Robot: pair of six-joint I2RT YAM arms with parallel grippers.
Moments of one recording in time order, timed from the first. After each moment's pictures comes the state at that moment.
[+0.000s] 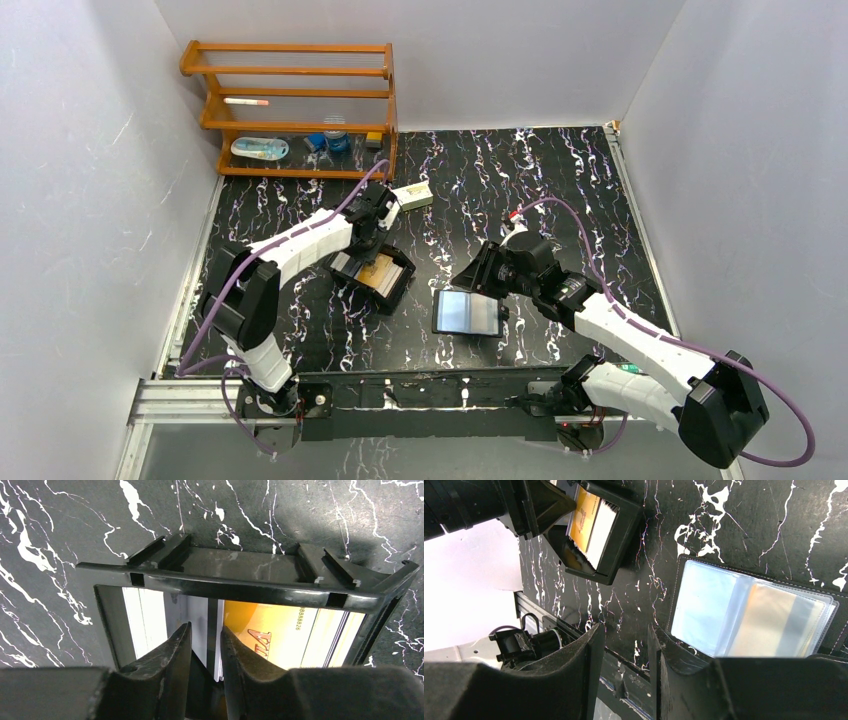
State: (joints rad) left arm -0.58 1.69 1.20 -0.75 -0.25 -0.02; right arm 0.71 0.99 0.61 -0.22 -0.17 0.94
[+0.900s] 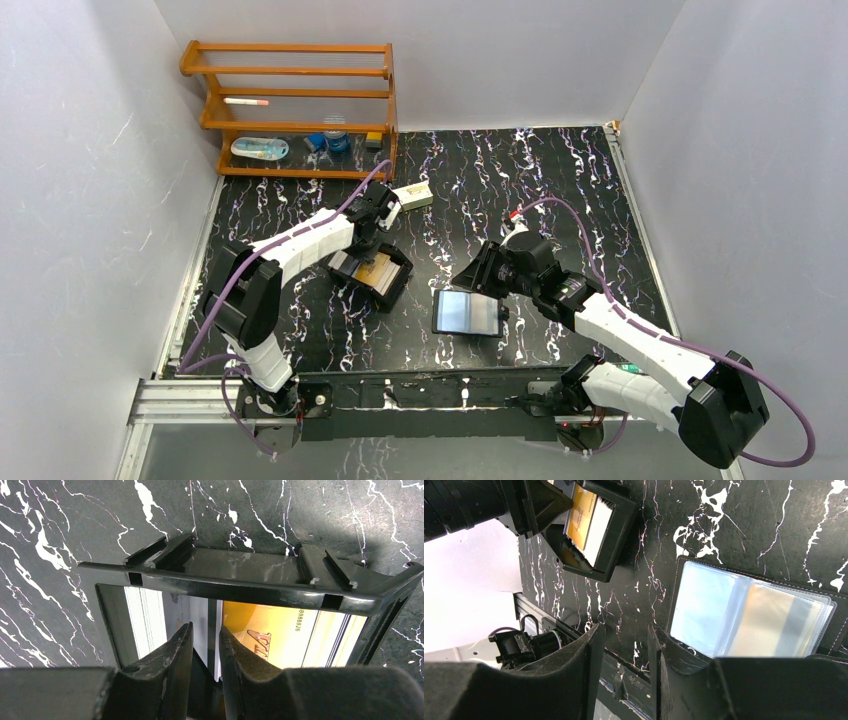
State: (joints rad) left arm -0.58 1.71 1.21 -0.74 -0.29 -0.01; right arm 0.71 0.99 0.61 -0.22 -0.16 0.94
